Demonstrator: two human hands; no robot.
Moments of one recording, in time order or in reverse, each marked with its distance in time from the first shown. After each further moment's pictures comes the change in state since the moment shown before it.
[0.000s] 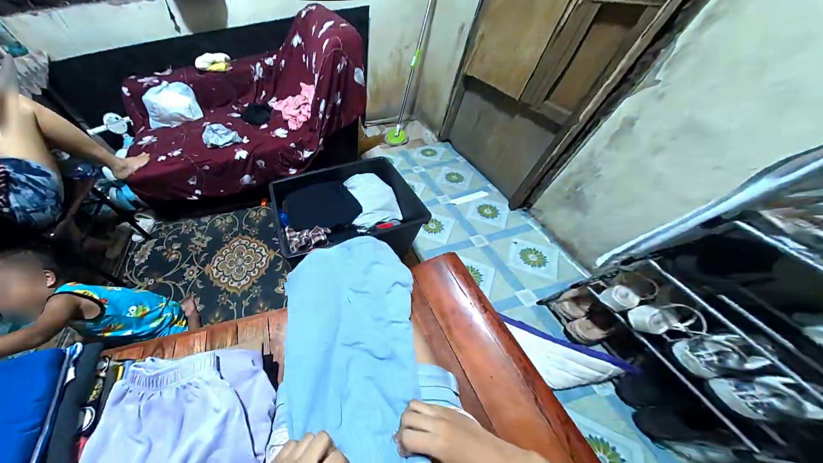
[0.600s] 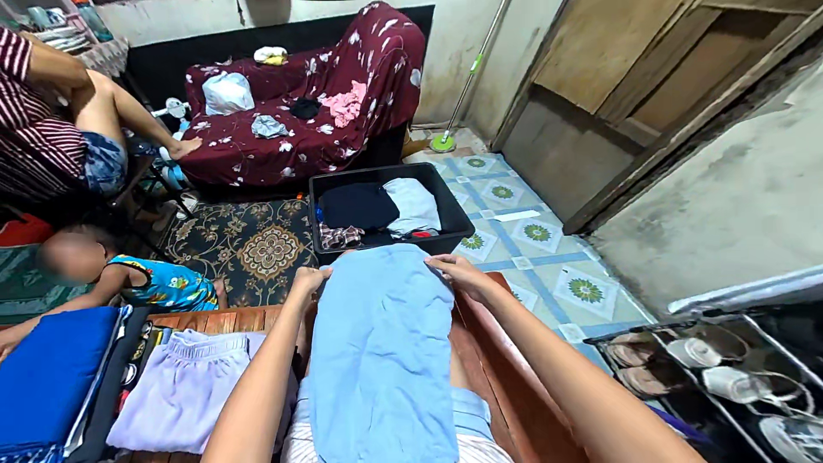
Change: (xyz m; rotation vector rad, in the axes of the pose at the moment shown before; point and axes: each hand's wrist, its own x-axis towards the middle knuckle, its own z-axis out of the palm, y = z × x) left_hand 0.194 -0.197 -0.105 -0.776 0.694 -0.877; right_hand 0.121 0.212 -0.145 0.576 0.602 0.939
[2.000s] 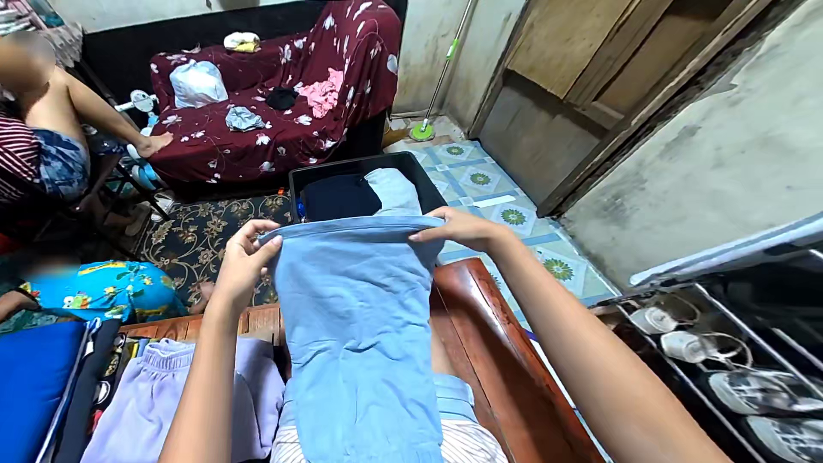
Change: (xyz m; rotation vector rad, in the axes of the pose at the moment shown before) left_hand -0.091 0.056 -0.086 -0.259 -0.089 0.629; right_hand -0.028 -0.093 -0.037 -0.206 -0.397 -0.412
